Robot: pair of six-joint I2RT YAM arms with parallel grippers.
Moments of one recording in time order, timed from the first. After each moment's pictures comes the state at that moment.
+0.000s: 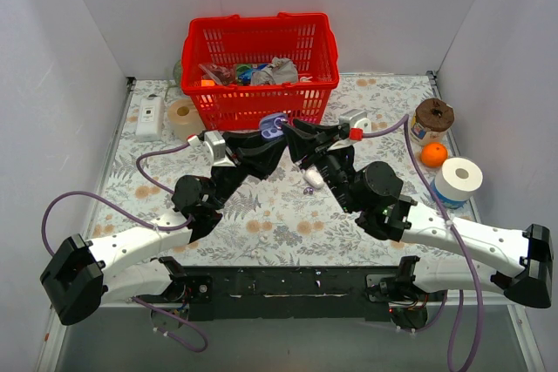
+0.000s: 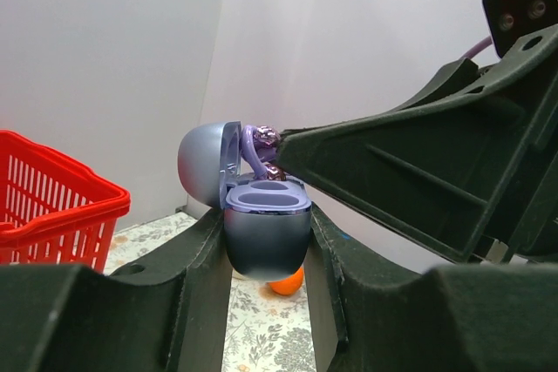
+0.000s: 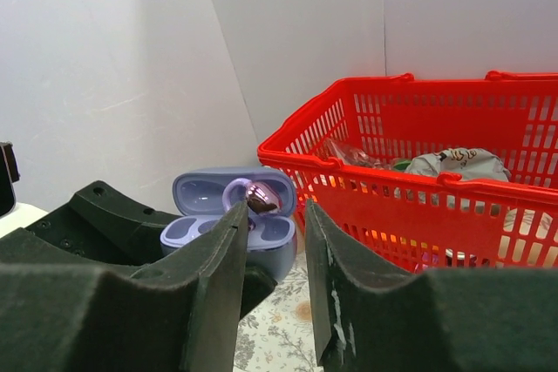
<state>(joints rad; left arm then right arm) -0.86 1.08 0.58 1.12 0.01 -0.29 1.20 1.07 0.92 0.55 0.55 0.07</state>
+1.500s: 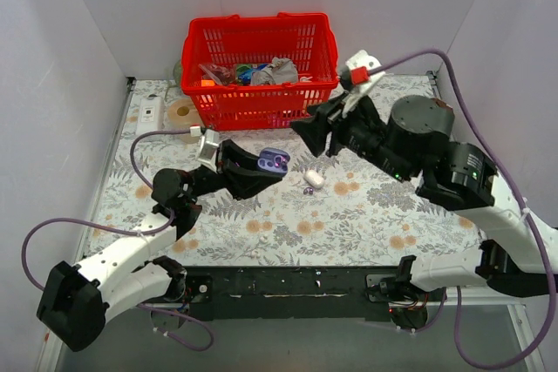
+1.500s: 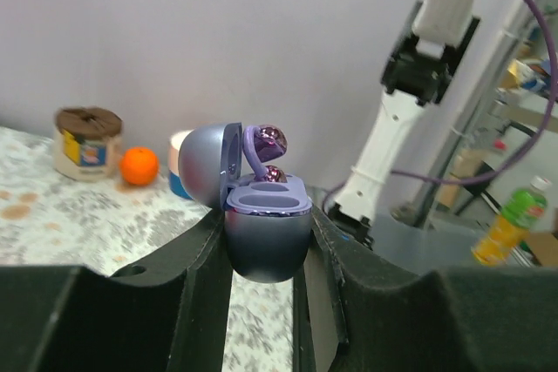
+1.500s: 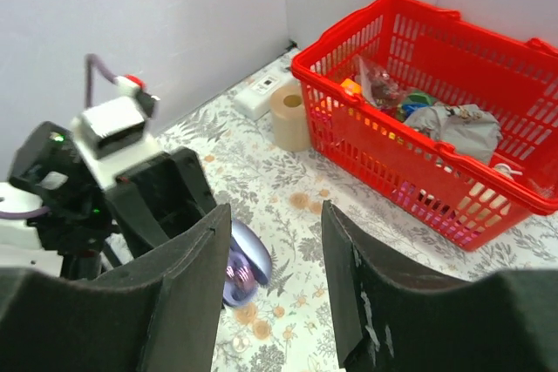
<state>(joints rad) -0.59 0.93 0.53 0.98 0.70 -0.64 1.20 1.15 1.71 -0.59 0.36 0.10</state>
